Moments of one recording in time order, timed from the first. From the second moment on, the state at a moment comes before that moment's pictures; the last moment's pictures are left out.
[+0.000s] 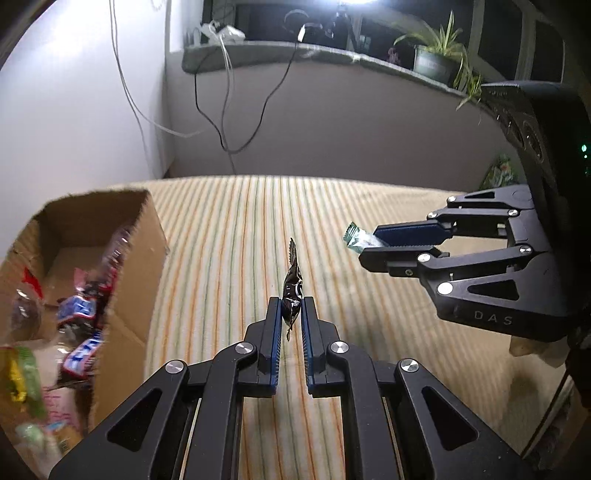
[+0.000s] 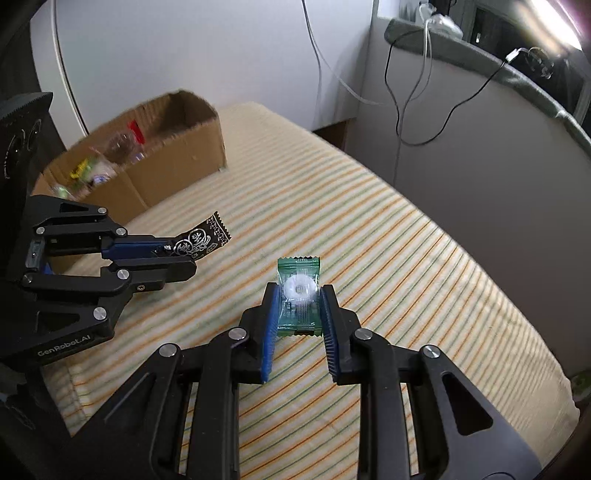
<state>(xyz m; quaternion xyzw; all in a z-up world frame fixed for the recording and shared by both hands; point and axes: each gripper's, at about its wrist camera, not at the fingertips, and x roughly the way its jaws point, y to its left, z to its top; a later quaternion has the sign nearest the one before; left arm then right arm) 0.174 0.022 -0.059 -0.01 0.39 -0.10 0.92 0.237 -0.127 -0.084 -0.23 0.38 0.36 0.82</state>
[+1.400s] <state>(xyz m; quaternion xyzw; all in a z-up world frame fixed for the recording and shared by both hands) 0.051 0.148 -0.012 -0.06 0.29 0.03 0.95 0.144 0.019 -0.034 -0.23 0.31 0.44 0.81</state>
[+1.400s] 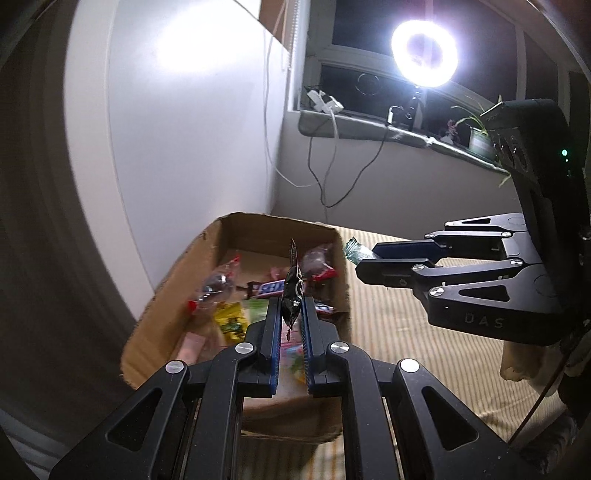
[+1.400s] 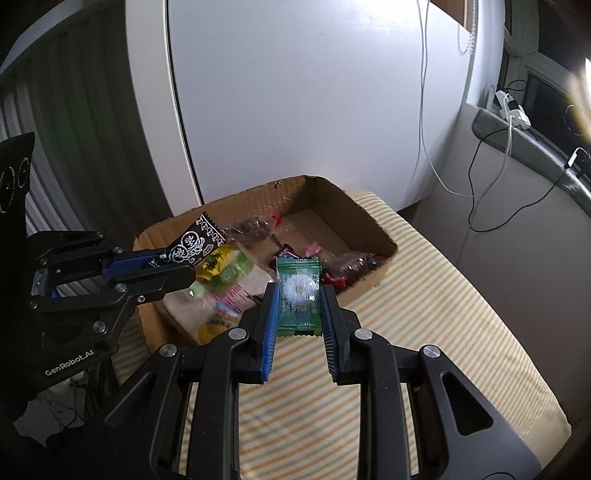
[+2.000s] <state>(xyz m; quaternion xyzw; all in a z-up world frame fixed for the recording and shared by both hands) 0.063 0.173 -0.024 -0.07 0.31 0.06 0.95 0.157 0.057 -0.061 -0.23 0.34 0.45 0.79</state>
